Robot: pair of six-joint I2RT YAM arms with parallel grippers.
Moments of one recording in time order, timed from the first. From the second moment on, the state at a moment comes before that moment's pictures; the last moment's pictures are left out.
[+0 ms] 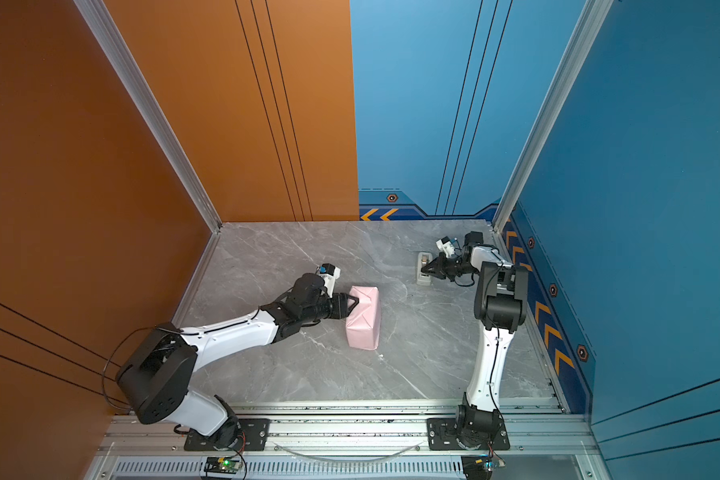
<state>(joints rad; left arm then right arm) -0.69 1.55 0.85 0.10 0.16 -0.62 -0.17 2.26 1.65 -0.69 -0.98 0.06</state>
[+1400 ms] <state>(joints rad) -0.70 1.55 0.85 0.10 0.15 -0.61 -0.20 1.86 0.89 0.00 -0.95 0.59</state>
